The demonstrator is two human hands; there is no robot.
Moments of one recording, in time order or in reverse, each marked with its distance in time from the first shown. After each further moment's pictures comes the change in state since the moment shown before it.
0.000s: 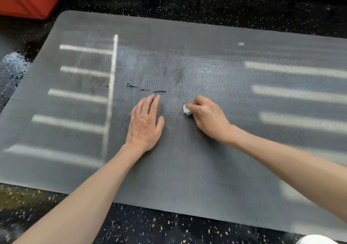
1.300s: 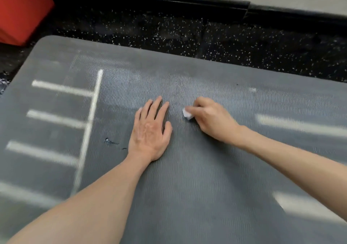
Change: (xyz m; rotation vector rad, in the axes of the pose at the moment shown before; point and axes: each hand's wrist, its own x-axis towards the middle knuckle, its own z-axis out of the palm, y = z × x) left_hand 0.165 0.015 0.021 0.073 -0.011 -0.064; right_hand 0.143 0.119 -0.015 -0.017 -0.062 -0.159
